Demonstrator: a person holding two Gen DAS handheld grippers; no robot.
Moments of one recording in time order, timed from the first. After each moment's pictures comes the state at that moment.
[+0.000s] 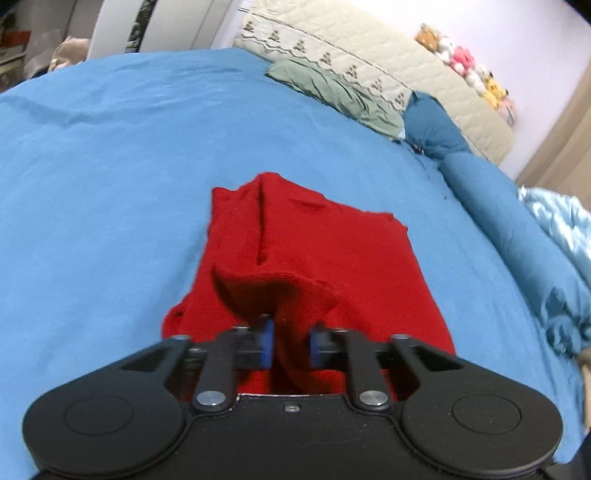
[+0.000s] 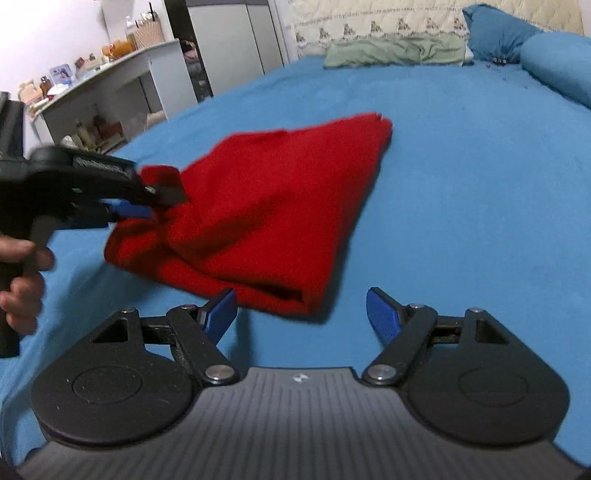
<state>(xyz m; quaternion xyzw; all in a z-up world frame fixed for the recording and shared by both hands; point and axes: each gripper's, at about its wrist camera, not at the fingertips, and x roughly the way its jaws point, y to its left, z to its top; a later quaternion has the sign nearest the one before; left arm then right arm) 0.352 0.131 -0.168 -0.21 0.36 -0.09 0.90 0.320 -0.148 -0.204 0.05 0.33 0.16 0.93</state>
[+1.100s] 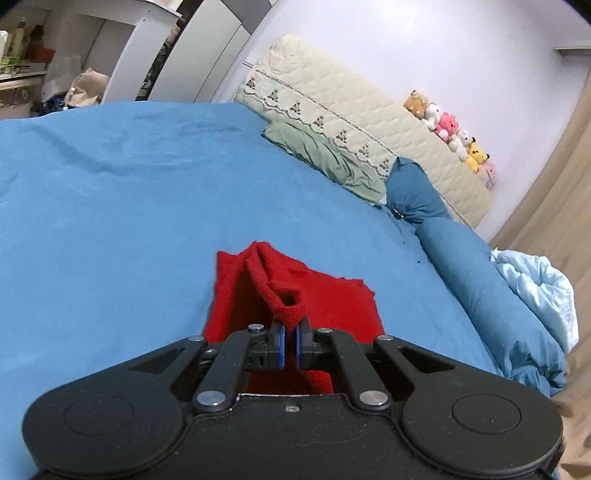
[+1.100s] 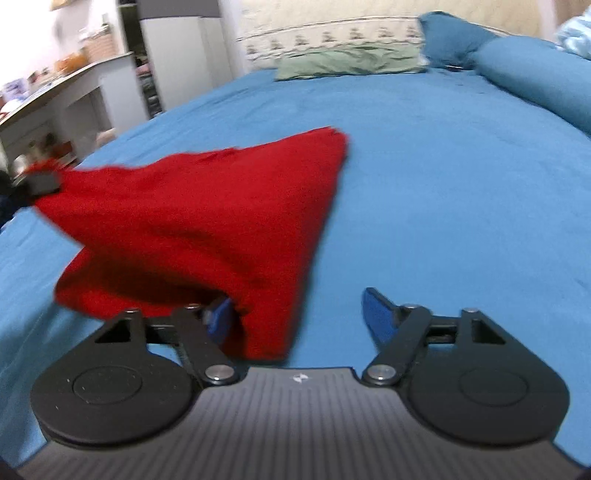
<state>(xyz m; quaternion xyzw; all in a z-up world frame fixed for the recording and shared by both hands) 0.299 0.163 -0.135 -0.26 0.27 -0.09 0.92 0.333 -0.158 -0.203 0.05 0.31 0.07 0.95</state>
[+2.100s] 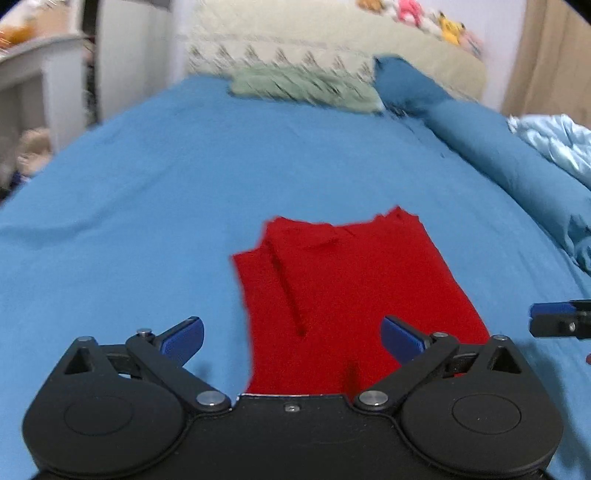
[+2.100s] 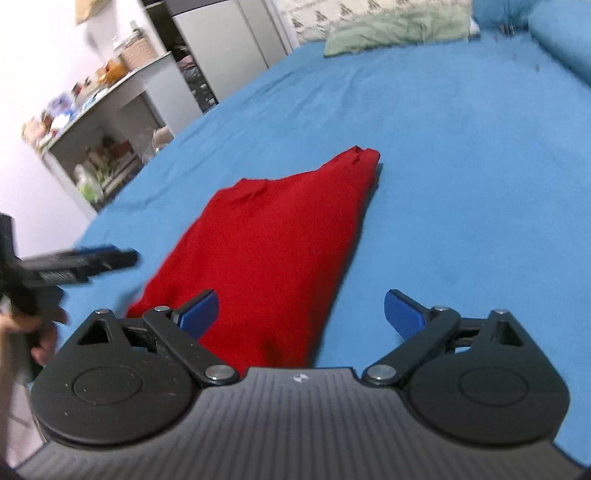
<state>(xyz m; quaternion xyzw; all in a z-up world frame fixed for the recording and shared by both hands) 0.402 0.131 -0.138 -0.04 0.37 -0.12 0.92 0.395 -0.217 -0.122 0.12 0.39 0.20 0.89</state>
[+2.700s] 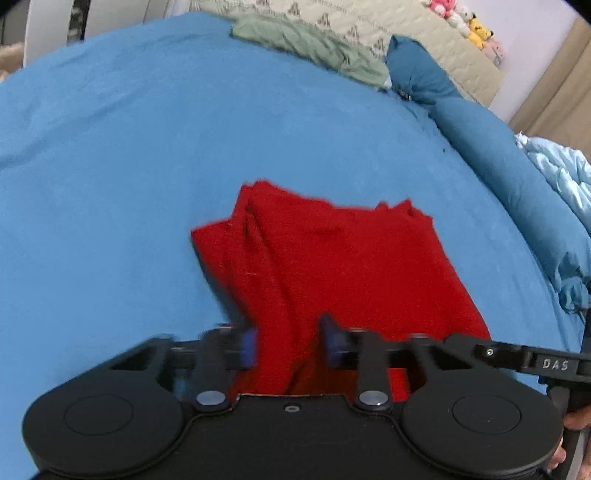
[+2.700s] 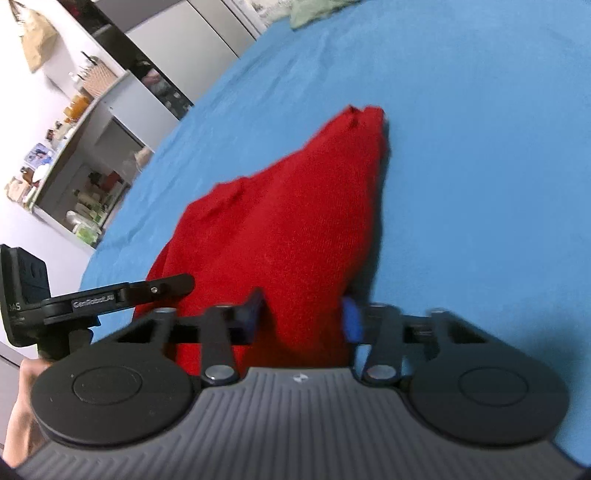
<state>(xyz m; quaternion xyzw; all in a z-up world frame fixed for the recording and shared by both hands) 0.456 0.135 -0.166 -0.13 0.42 -0.15 0.88 0.468 -0.192 -0.180 0.22 0.41 0.20 0.86</state>
